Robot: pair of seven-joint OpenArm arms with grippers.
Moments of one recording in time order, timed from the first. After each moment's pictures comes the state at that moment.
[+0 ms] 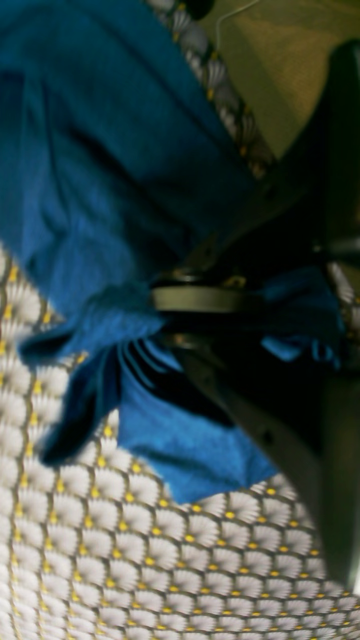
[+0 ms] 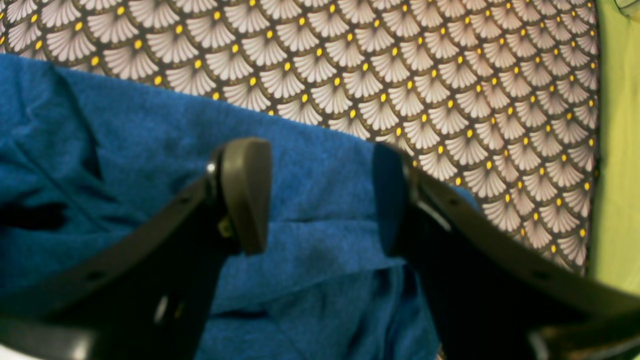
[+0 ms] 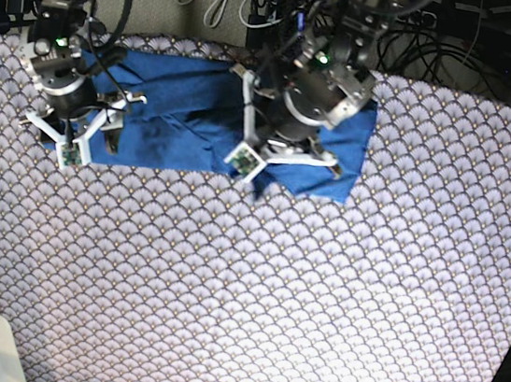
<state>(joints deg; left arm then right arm) 12.0 6.6 21.4 112.8 15.4 -22.0 59.5 -15.9 6.6 14.9 108.0 -0.9 25.6 -38.0</state>
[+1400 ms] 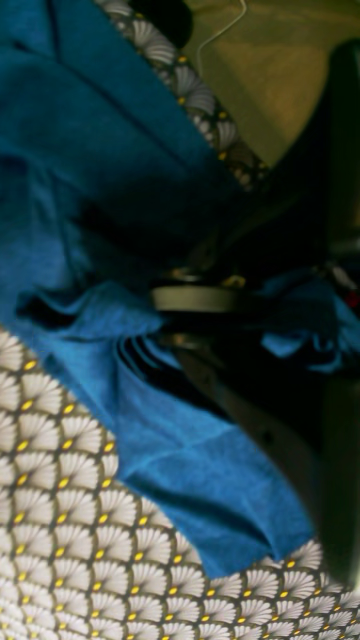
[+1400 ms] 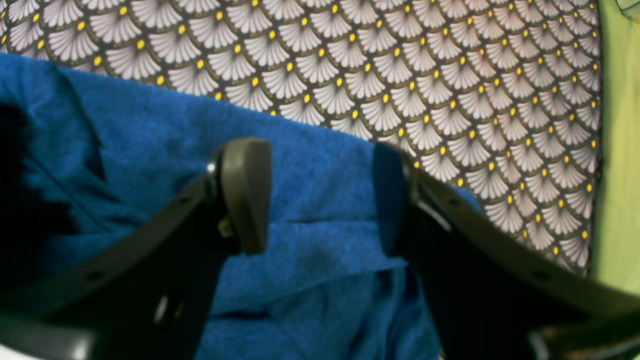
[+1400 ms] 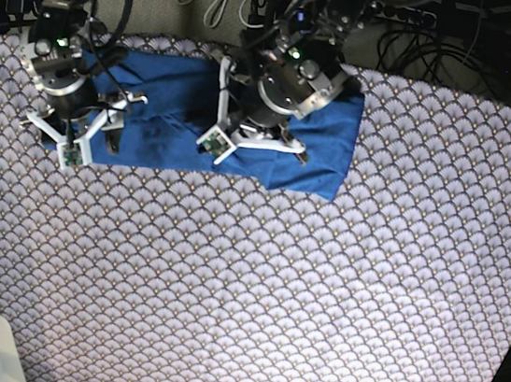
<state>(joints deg) 11.7 7.7 24.9 105.3 15.4 -21.6 54.7 -15.8 6.6 14.7 108.0 -0.9 25.6 -38.0</state>
